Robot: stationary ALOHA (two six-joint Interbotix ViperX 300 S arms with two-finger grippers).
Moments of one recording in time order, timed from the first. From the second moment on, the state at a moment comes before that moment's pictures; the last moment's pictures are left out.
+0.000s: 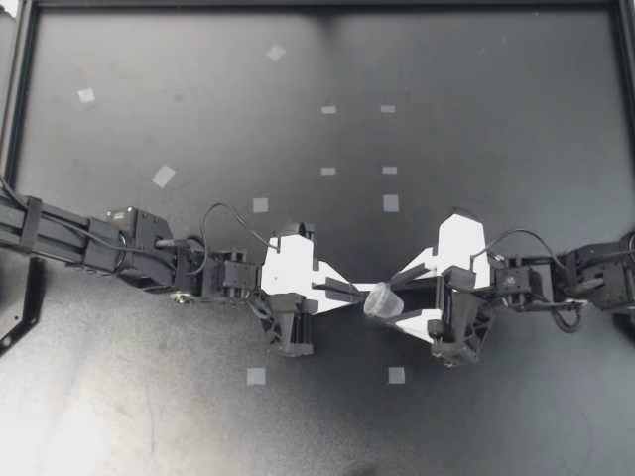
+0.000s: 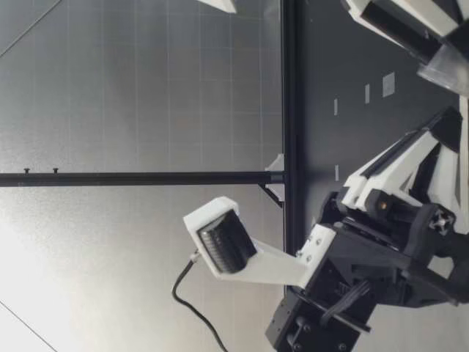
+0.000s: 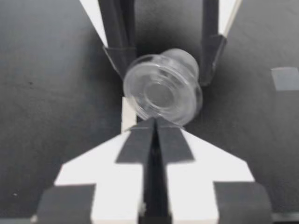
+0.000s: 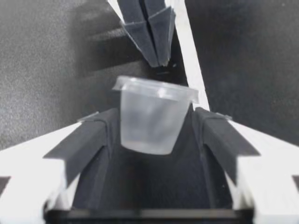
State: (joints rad) left arm -0.04 0.40 0.66 -0.02 -0.57 0.03; right arm 0.05 0.21 1.04 0.09 -0.63 0.23
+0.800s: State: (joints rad) left arm -0.04 0.26 0.76 -0.05 -0.57 -0.02; right arm 0.05 0.17 1.01 0.07 -0.50 0.23
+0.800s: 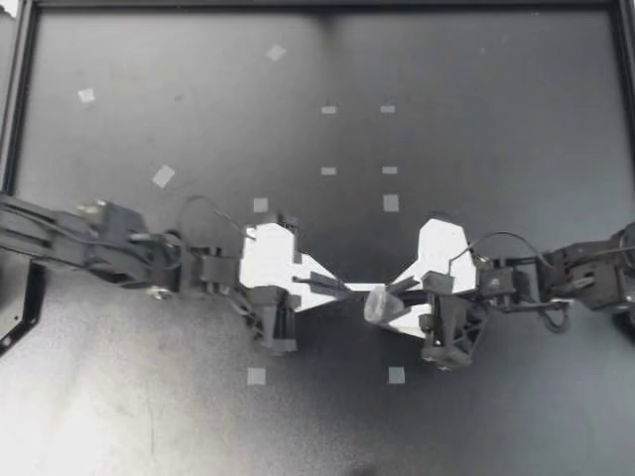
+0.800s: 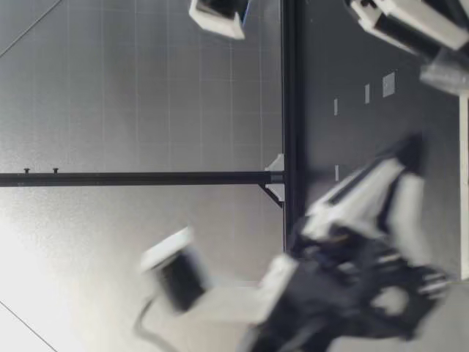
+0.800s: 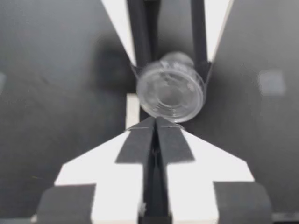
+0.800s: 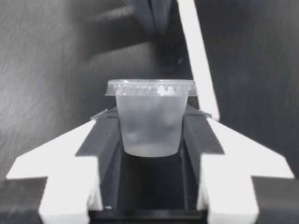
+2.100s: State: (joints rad) left arm -0.06 0.10 0.81 -0.04 -1.00 -1.37; right arm 0.05 0.11 1.08 0.04 -1.26 -0.06
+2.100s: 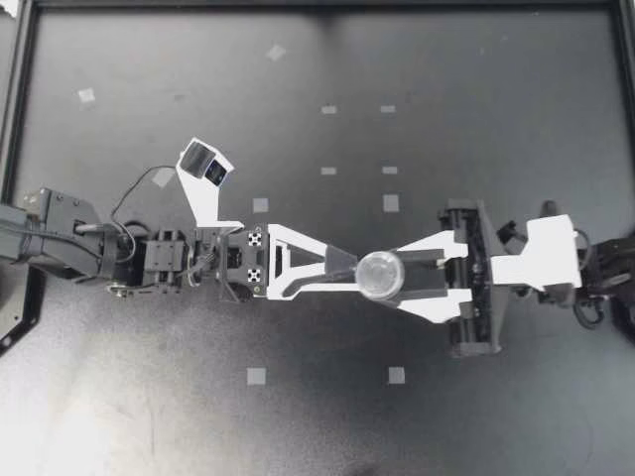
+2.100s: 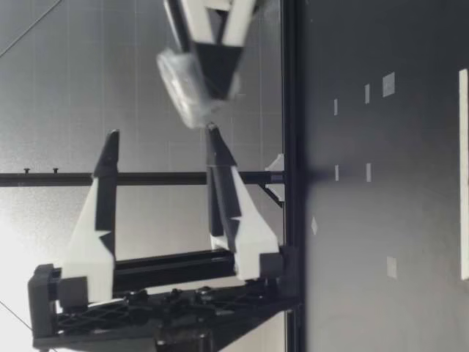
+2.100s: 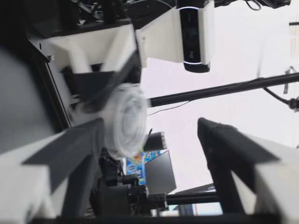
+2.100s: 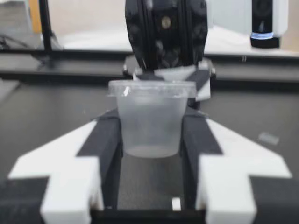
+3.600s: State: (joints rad) left arm -0.06 0.02 0.89 -0.01 -0.83 0.01; right arm 0.11 0.03 1.07 0.04 -1.09 0.17
